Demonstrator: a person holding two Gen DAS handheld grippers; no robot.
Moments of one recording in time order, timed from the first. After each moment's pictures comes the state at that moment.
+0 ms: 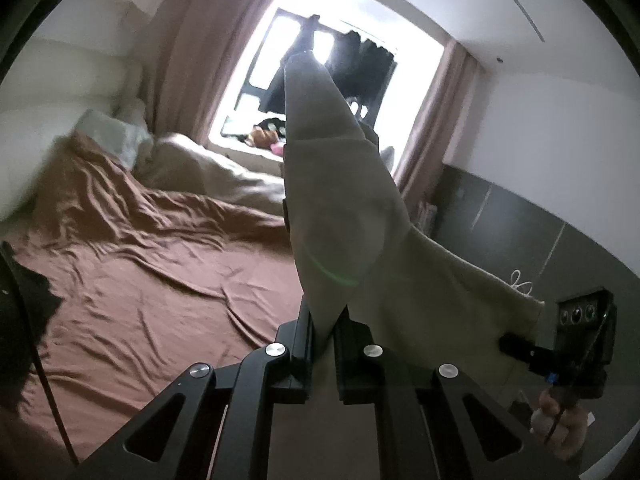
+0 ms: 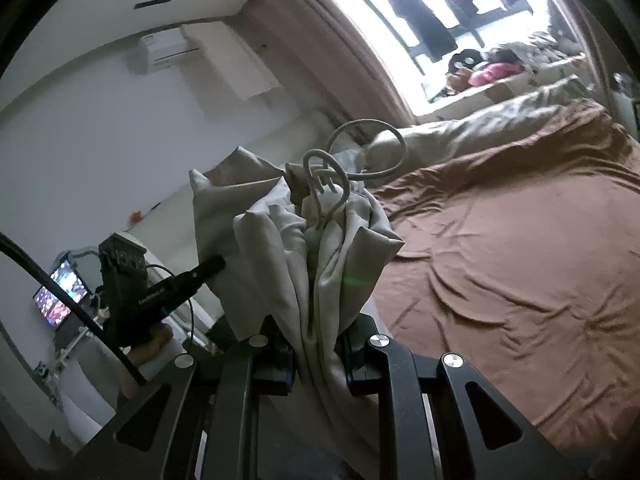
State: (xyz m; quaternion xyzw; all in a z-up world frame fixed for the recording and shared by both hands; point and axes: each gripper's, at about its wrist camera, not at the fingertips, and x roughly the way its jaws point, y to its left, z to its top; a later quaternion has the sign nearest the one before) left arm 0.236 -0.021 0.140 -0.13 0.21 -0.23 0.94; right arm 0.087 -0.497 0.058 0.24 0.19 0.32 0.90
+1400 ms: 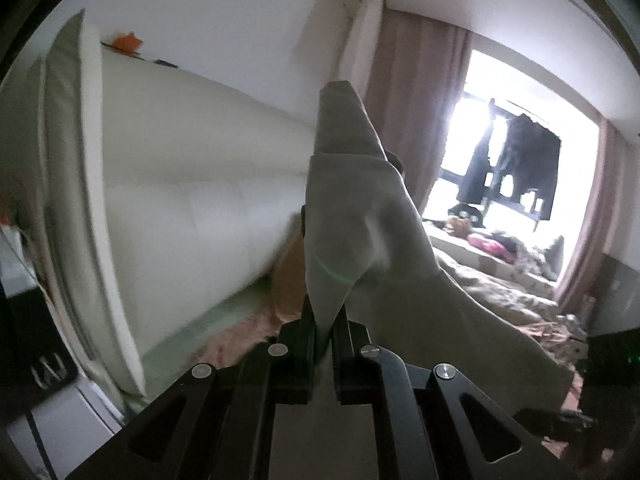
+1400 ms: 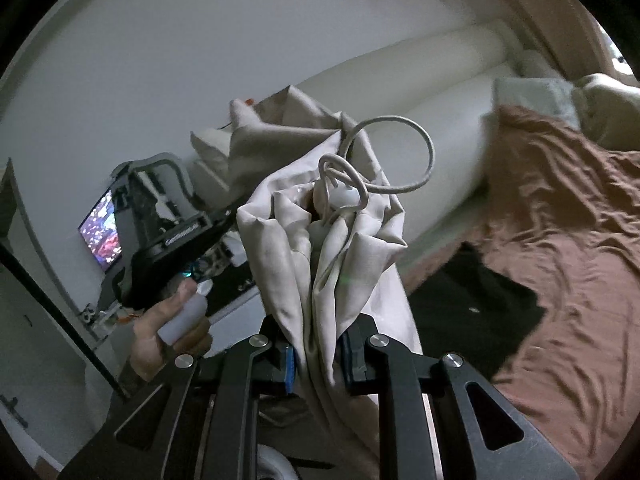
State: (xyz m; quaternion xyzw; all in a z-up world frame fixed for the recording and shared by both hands) left arm 0.251 0.437 0.197 -0.14 0.13 0.09 0.98; right arm 0.378 -0.069 0.102 0.14 0.25 0.58 0.76
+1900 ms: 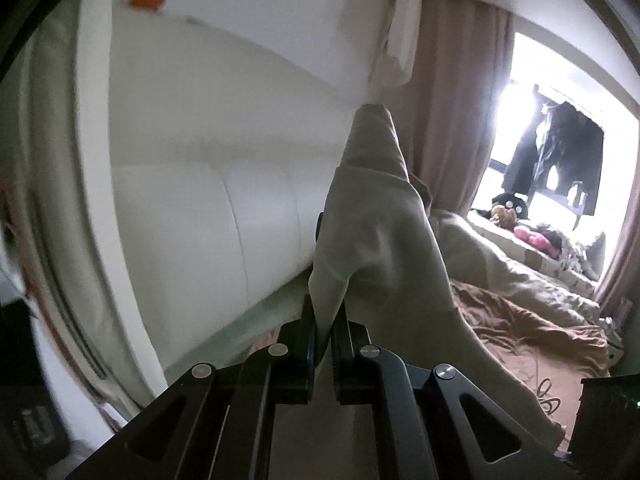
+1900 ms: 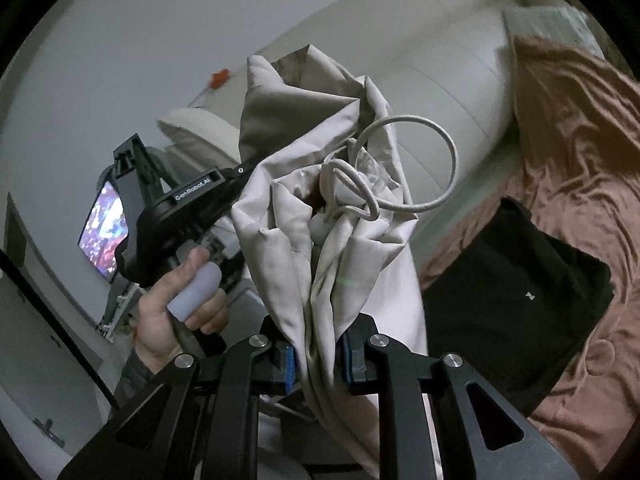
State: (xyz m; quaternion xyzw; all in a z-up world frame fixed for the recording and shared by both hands) left arm 0.346 0.501 0.137 -0.15 0.18 0.14 0.96; right arm 0.495 -0.011 0.026 0.17 0.33 0.60 0.71
